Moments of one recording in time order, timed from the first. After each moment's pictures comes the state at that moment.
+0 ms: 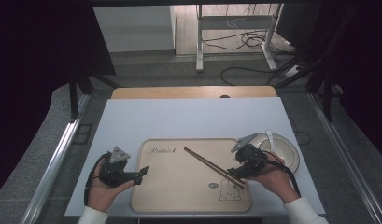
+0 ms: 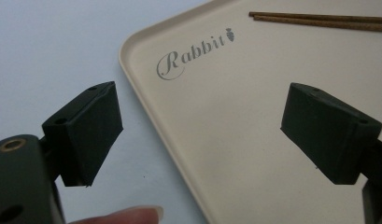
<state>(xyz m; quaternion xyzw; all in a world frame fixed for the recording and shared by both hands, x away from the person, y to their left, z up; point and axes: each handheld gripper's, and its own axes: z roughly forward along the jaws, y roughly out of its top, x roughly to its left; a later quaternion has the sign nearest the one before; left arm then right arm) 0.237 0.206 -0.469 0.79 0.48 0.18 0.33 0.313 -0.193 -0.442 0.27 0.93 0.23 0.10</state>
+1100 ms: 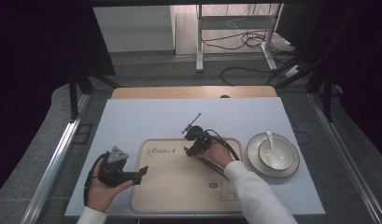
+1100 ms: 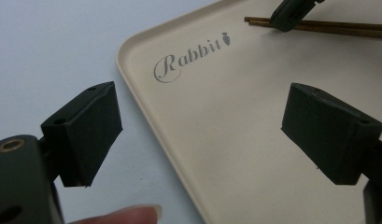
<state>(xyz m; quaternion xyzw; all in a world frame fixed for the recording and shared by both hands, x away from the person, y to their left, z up) 0.237 0.209 -0.469 0.79 0.49 0.17 0.34 0.408 -0.054 -0.499 0.26 0.94 0.21 -0.03</state>
